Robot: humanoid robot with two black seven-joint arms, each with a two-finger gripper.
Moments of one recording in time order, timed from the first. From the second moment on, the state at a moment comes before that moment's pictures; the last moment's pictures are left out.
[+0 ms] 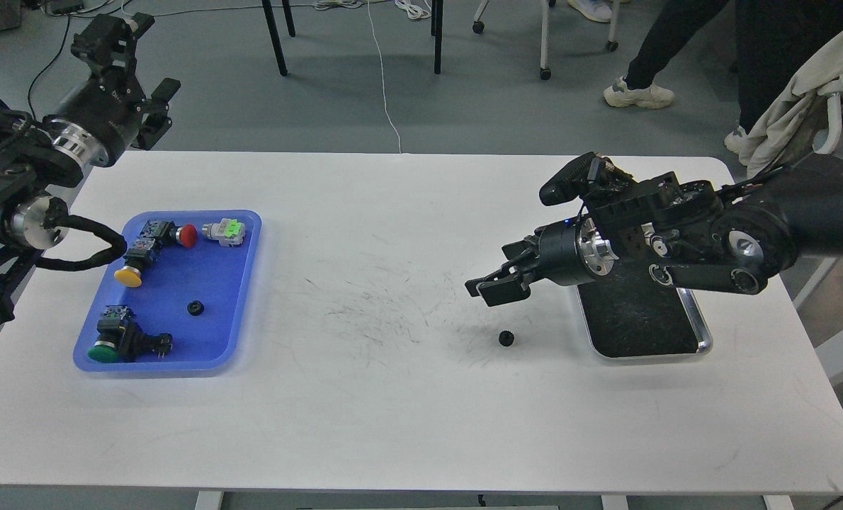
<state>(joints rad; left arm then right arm) -0.94 0.55 -0.46 -0.66 0.20 -0.29 -0.38 1.59 -0.25 -0.89 1.13 -0.97 -0.05 0.46</state>
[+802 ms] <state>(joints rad) -0.92 0.48 -0.47 -0.61 0.08 -0.33 -0.29 1.60 -0.15 -1.05 1.11 -1.13 -0.05 0.49</state>
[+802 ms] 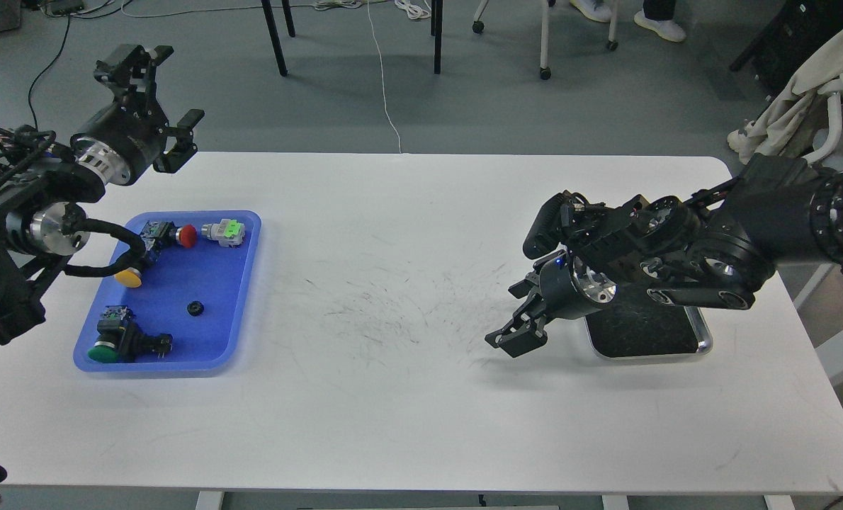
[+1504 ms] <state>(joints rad) -0.92 0.48 -0.47 -0.60 0.08 -0.33 -0.30 1.57 -0.08 -1.09 1.07 -1.16 -0.05 0.49</state>
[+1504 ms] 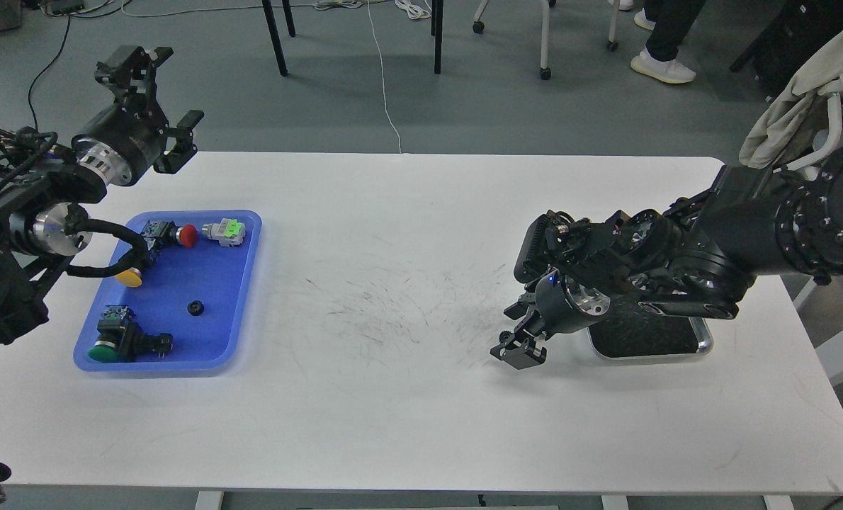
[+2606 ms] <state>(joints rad) -0.92 0.48 -0.47 -0.59 0.08 -0.33 -0.30 1.51 -0.05 -1.09 0.99 -1.16 -0.05 0.49</state>
